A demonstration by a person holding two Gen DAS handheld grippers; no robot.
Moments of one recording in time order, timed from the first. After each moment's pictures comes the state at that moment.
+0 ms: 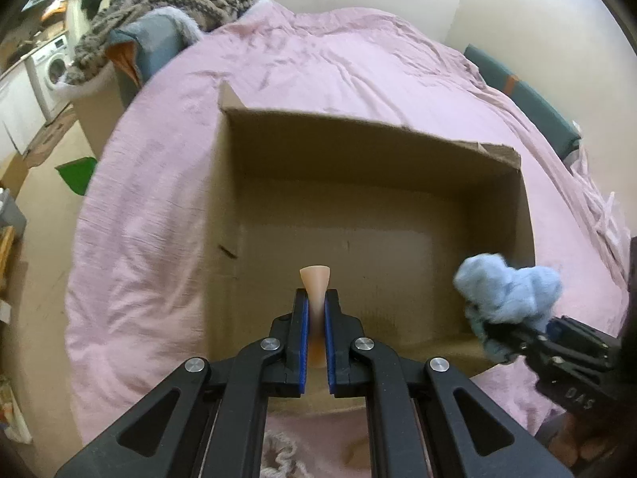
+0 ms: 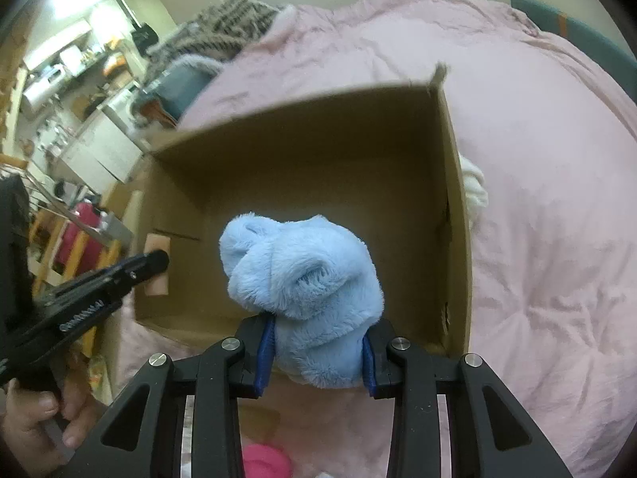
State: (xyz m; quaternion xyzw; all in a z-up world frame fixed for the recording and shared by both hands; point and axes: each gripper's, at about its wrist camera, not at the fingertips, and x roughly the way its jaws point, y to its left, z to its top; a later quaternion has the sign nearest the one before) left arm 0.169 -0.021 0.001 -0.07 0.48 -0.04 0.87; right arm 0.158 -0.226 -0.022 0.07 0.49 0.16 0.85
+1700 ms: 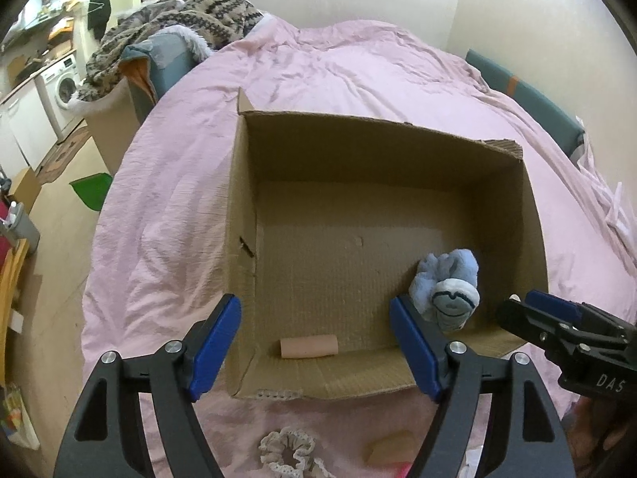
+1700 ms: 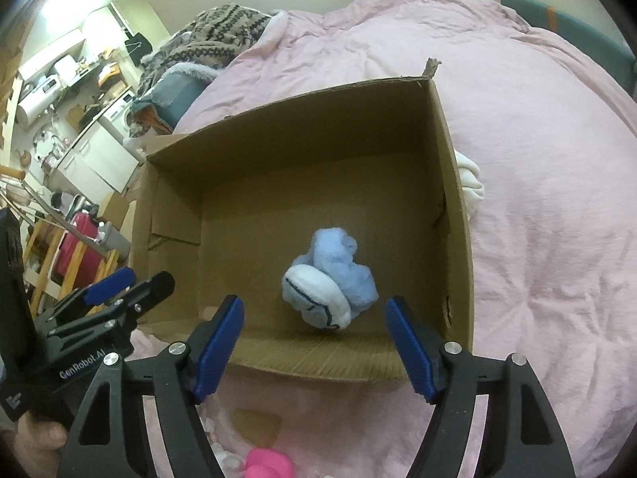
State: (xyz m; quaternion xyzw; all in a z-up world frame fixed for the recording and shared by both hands) left arm 0.145 -0.017 0.005 -0.05 0.45 -0.02 0.89; right arm 0.150 -0.229 -0.020 0.09 0.48 0.16 0.86
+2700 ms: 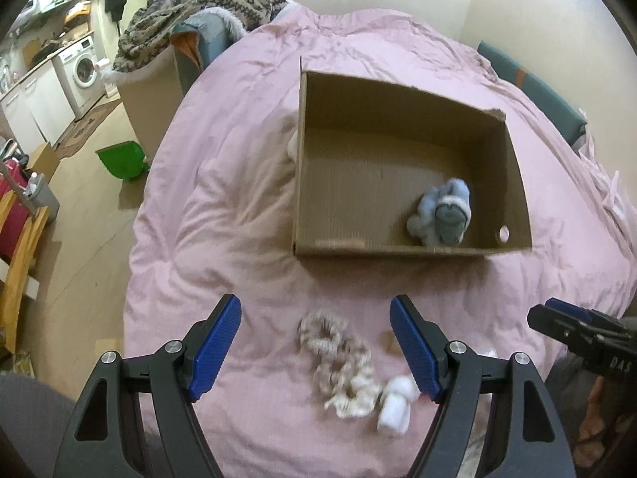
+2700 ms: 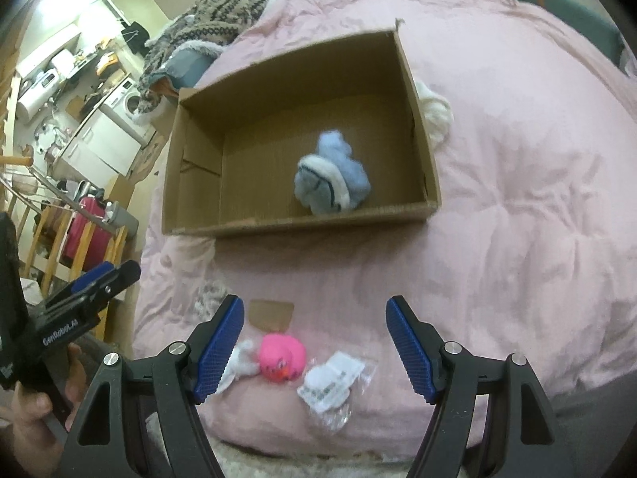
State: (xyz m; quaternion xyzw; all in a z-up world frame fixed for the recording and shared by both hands) left arm 0.036 0.009 0.017 -0.05 0.48 0.01 0.87; right arm 0.058 -0.250 -0.019 0.10 0.53 0.16 0.83
